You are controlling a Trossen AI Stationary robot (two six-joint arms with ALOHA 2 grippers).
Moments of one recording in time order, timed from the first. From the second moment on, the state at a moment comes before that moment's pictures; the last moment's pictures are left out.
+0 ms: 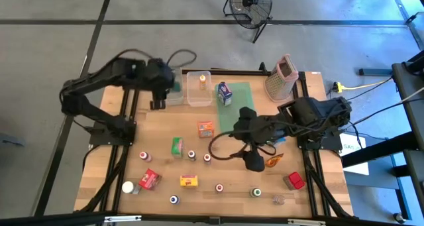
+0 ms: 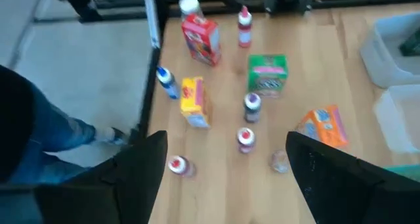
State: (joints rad) left arm 0.22 1.34 1.69 -1.45 -0.34 0.22; right arm 0.42 1.79 2.30 -1.31 0.14 0.34
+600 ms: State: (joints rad) left arm 0.70 1.66 1.69 -1.37 -0.08 0.40; right arm 0.40 1.77 2.30 -1.45 0.19 0.22
